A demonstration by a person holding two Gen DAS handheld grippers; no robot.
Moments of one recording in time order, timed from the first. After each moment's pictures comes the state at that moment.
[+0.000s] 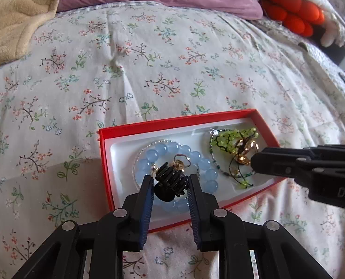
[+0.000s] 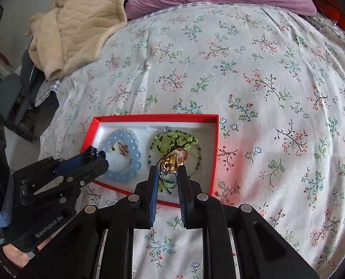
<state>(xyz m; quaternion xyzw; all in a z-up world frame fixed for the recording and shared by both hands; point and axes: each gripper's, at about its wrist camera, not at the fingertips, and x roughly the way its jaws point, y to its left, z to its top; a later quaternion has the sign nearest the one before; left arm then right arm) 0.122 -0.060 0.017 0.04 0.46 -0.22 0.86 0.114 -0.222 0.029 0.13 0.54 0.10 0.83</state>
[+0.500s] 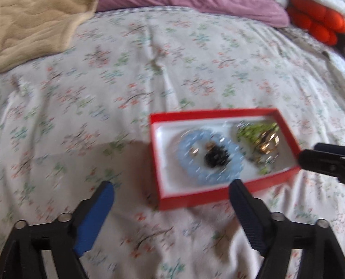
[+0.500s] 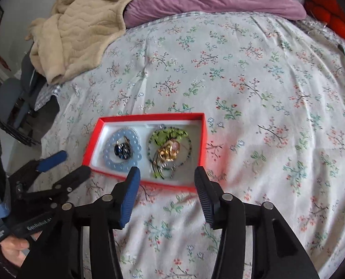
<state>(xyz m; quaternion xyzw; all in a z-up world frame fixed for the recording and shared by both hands) 0.095 -0.030 0.034 0.04 0.46 -0.14 0.87 0.083 -0.229 0.054 0.12 0.52 0.08 0.84</state>
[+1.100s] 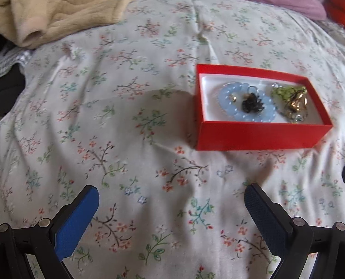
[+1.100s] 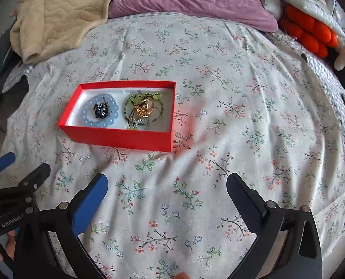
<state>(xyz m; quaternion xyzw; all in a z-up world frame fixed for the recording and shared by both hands) 0.040 -0.011 0.023 0.05 0.48 -0.03 0.87 0.018 -0.207 0.056 0.02 0.53 -0.03 0.85</state>
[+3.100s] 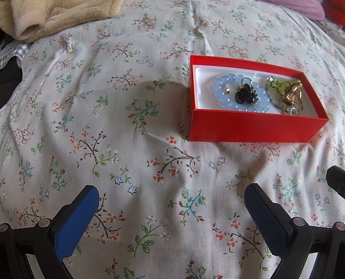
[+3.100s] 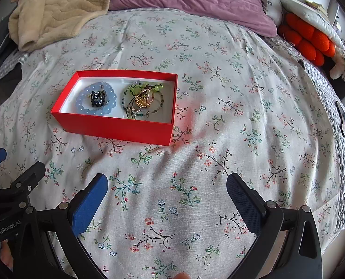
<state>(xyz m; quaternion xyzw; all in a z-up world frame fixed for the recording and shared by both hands) 0.034 -0.017 0.019 0.04 0.49 -0.03 0.87 0.018 -0.193 0.046 -0.02 0.53 -0.04 0.84</state>
